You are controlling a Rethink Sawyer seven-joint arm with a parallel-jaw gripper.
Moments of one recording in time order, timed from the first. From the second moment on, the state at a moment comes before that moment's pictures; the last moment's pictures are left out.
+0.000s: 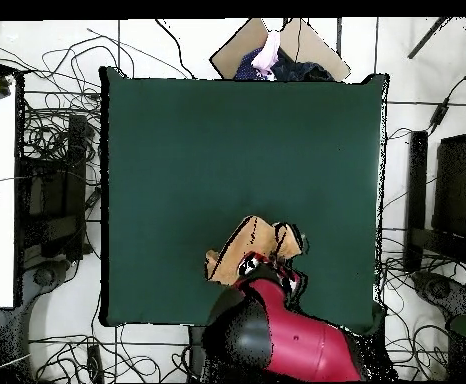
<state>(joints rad) -0.20 -1.11 -0.22 2.13 -0.19 0.24 1.94</state>
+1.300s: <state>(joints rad) 0.07 -1.31 -0.34 2.12 -0.19 0.56 1.94</state>
